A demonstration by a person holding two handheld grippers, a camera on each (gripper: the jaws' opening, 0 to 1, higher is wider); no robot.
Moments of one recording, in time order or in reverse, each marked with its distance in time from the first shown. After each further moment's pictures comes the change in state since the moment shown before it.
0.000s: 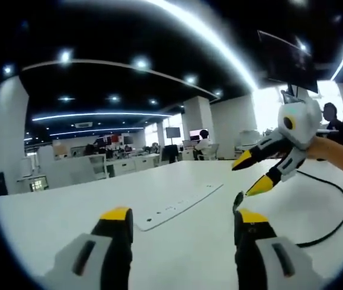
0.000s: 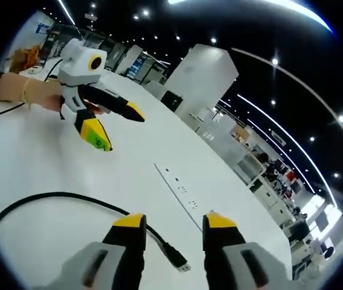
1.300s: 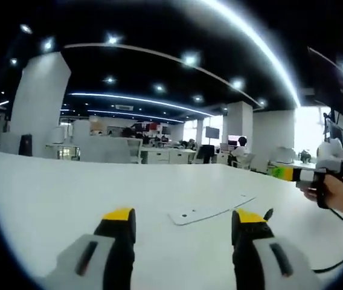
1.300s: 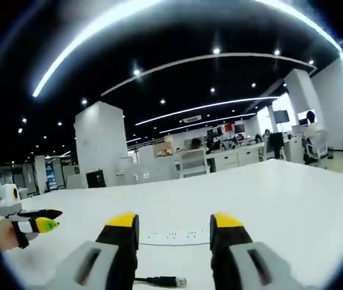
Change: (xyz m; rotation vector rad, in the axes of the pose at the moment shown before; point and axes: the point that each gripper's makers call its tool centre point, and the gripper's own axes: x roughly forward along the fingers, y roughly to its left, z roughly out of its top) left arm -0.016 0.065 0.005 -0.234 0.013 0.293; right arm -0.024 -0.105 -0.029 0.868 -0.301 -0.482
